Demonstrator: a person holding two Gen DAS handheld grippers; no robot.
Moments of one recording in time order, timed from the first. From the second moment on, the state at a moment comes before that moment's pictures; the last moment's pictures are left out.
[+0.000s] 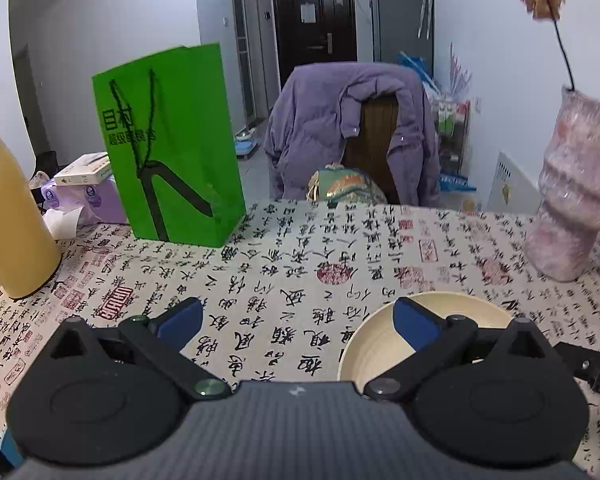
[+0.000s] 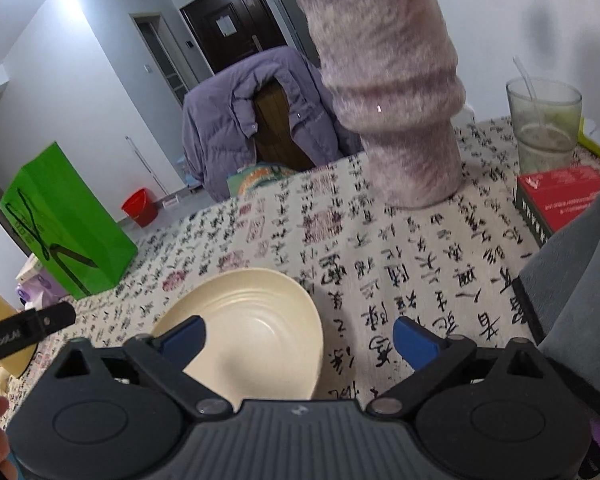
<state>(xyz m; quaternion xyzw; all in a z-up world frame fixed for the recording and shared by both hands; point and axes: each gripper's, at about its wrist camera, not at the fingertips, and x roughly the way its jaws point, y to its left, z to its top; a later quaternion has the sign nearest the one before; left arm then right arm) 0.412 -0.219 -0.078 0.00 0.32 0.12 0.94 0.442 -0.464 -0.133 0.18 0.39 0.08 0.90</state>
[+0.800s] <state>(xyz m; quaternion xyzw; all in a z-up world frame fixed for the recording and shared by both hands) 0.465 -0.218 -0.136 -0.01 0.45 0.12 0.89 0.454 -0.459 -0.159 0.19 0.44 0.07 0.87</state>
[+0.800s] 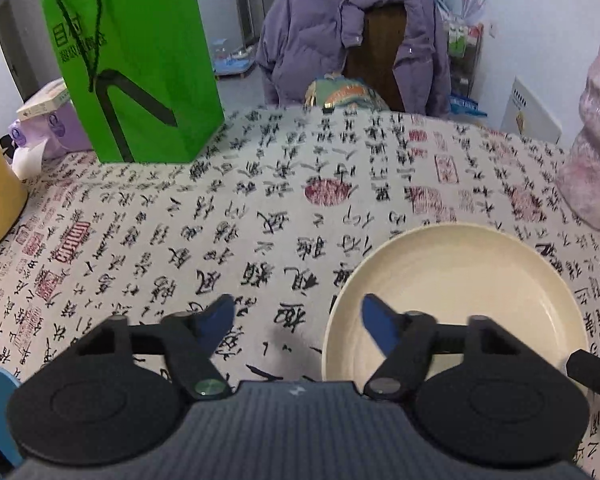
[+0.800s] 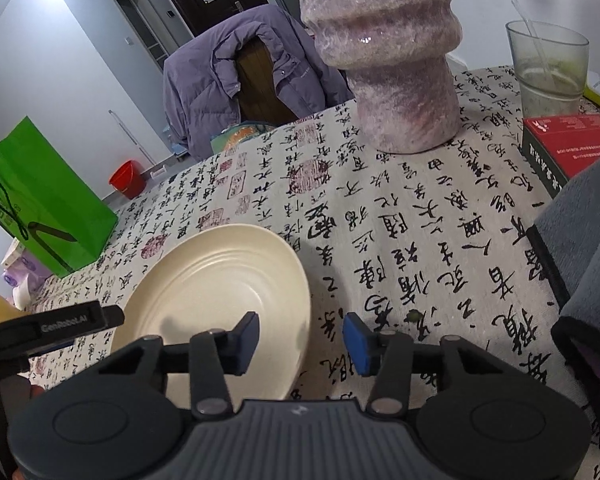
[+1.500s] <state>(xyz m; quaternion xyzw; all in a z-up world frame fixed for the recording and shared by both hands) 0.473 -0.235 -0.150 0.03 0.47 0.09 0.88 0.454 -0.442 -0.165 0.16 0.44 0.08 0.88</state>
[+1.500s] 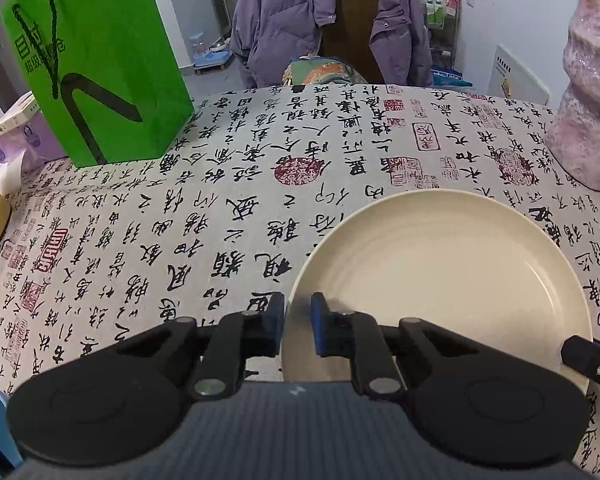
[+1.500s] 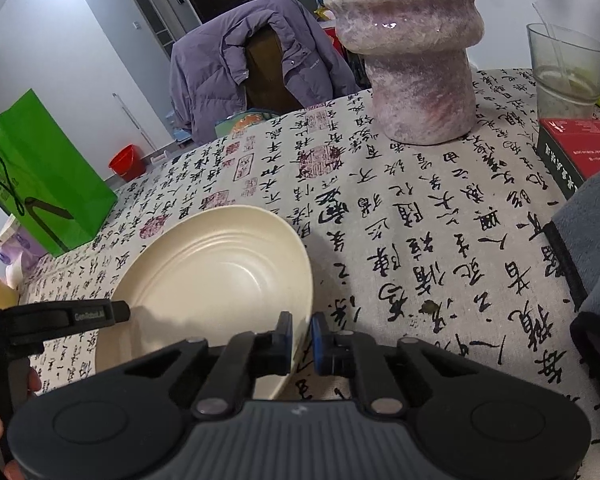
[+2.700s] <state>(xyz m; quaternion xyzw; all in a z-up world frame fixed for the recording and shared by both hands) 0.463 -0.244 -0.133 0.05 0.43 0.10 0.89 0.447 -0.442 -0.153 0.14 0.41 0.08 0.90</state>
